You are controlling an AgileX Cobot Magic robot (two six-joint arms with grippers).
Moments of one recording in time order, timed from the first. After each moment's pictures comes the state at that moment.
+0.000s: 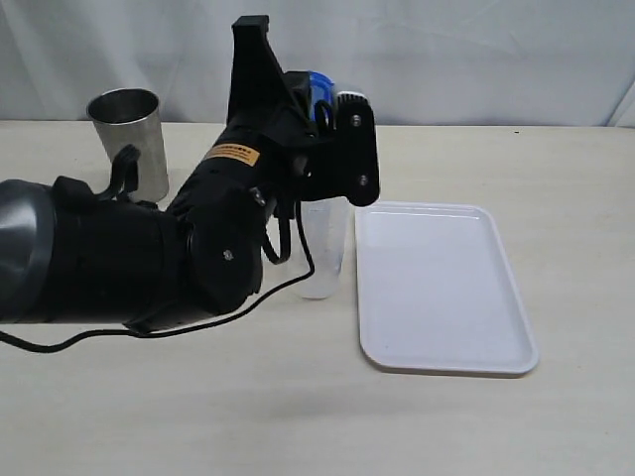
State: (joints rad) left arm -0.96 1.77 -0.97 -0.92 -0.90 2.05; right arm -0.01 0.01 0.00 -0.09 0.34 0.09
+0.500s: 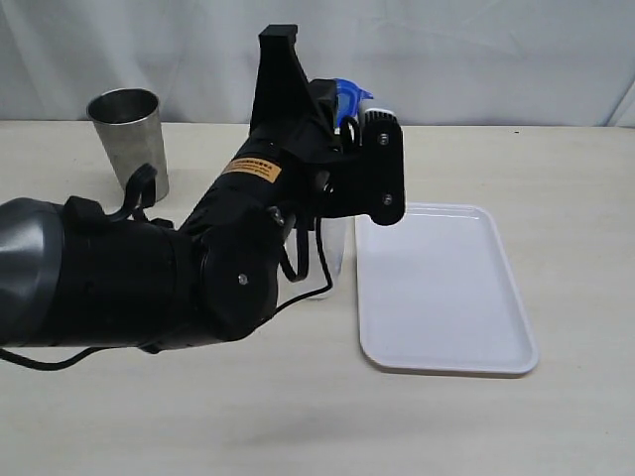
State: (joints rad) left arm -1.01 1.77 -0.97 -0.90 -0.92 2.04; right arm -0.01 0.01 0.00 -0.09 0.34 0.09
